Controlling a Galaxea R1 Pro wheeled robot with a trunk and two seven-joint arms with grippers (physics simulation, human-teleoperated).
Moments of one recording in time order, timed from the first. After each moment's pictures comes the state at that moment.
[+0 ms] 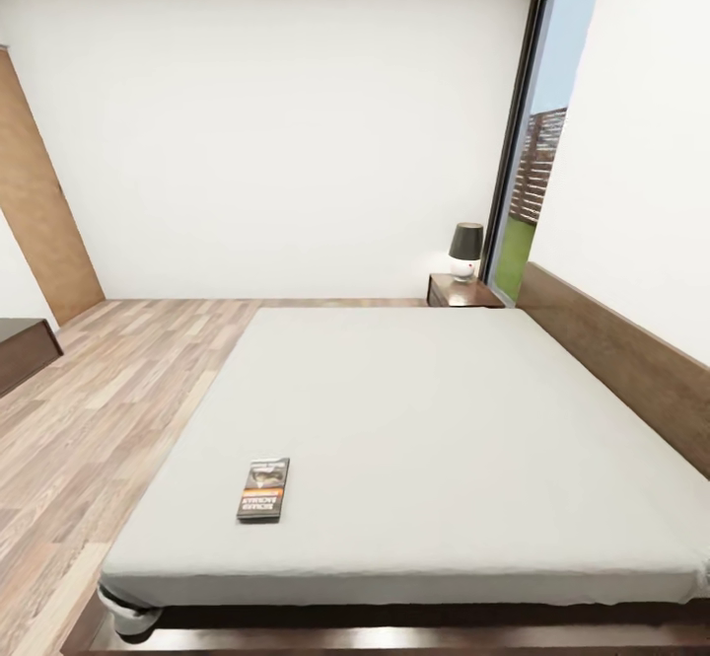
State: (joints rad) left arm -0.09 0.14 -0.85 0.01 0.82 -0.42 0.04; right arm -0.24 0.00 0.18 0.03 -0.15 -0.13 -0.02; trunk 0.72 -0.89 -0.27
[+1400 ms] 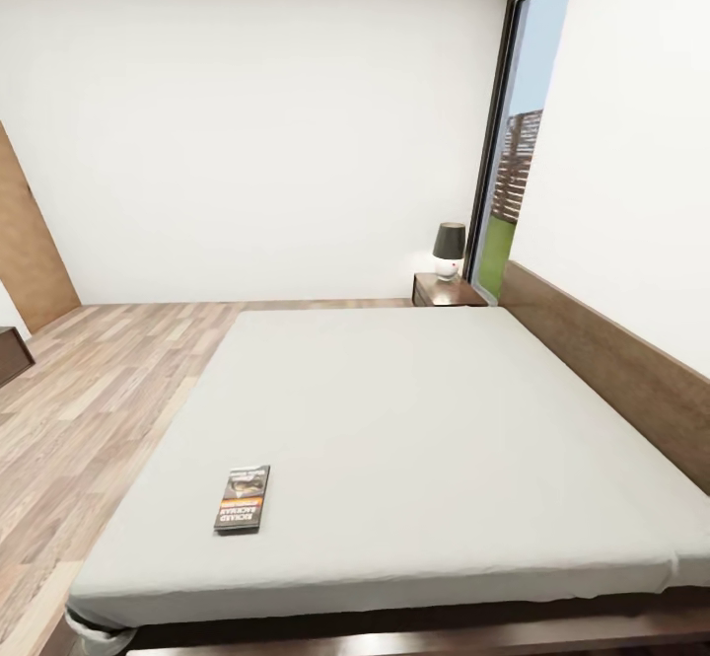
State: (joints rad) left arm -0.09 0.14 -0.85 0.01 0.82 -0.42 0.04; right arm -0.24 0.00 0.18 0.03 -0.15 -0.13 -0.02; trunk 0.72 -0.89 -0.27
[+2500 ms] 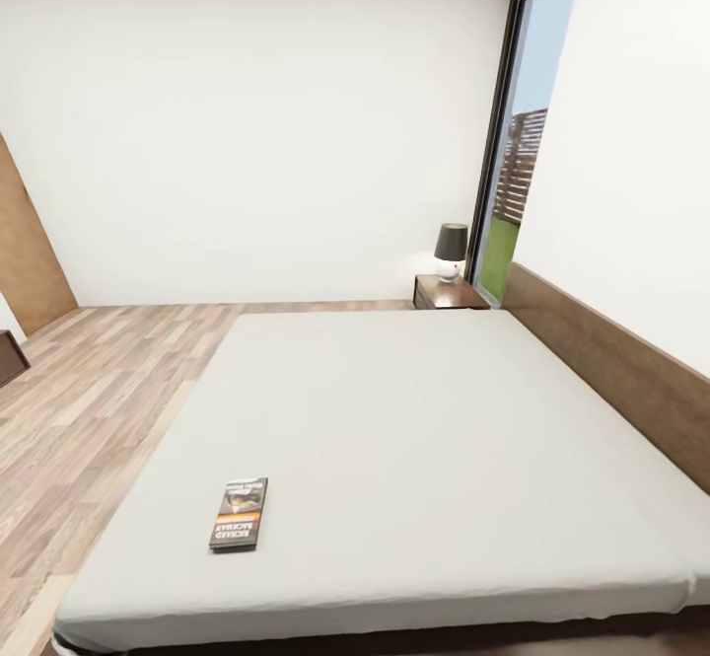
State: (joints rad) left arm -0.09 0.14 -0.85 0.01 0.82 -0.42 0.04; right arm -0.24 0.00 0.18 0.03 -0.15 -0.13 -0.02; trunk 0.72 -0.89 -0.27
